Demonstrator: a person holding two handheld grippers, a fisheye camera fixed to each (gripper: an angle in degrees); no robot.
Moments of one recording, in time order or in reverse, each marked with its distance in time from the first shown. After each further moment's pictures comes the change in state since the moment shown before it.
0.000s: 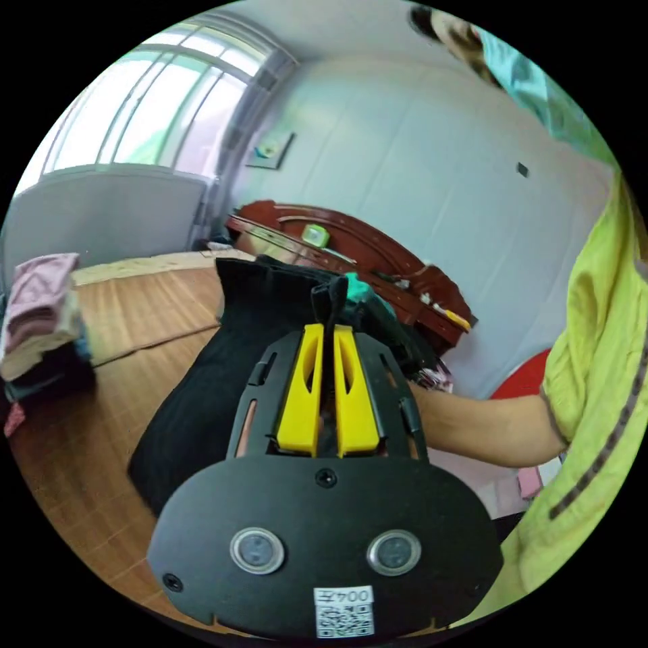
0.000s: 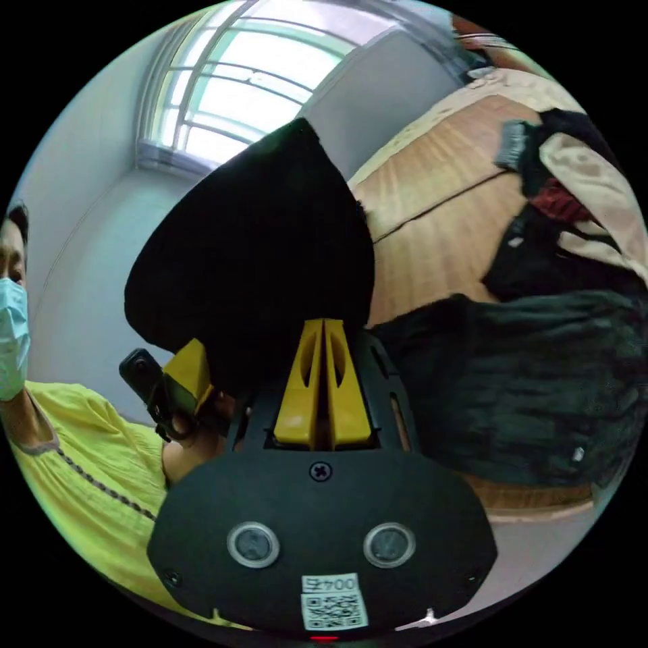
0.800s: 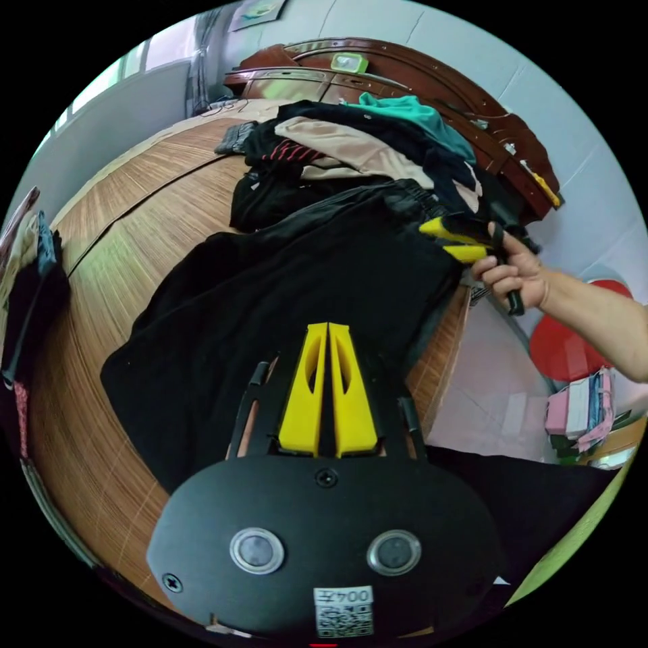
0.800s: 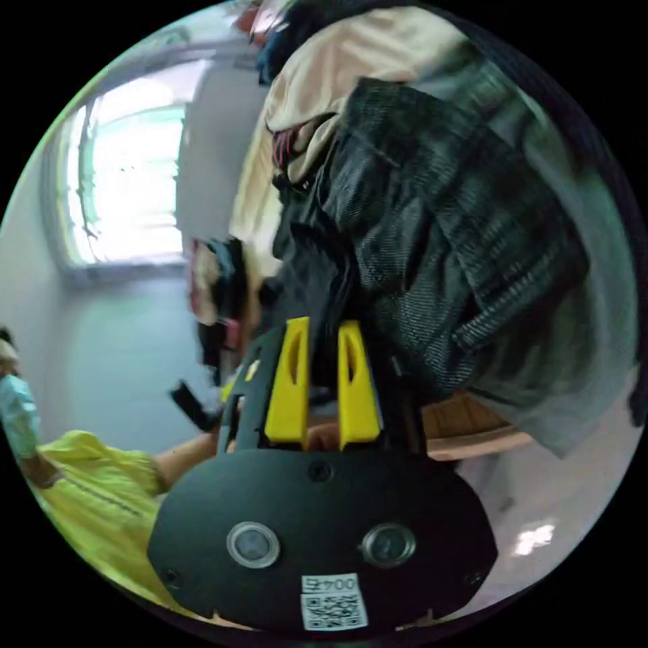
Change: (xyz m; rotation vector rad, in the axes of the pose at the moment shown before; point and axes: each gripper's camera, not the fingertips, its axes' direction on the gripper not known) left arm 0.060 0.026 0.213 -0.614 -0.262 0.013; right arm 0.178 0.046 -0.060 -0.047 0.242 0.357
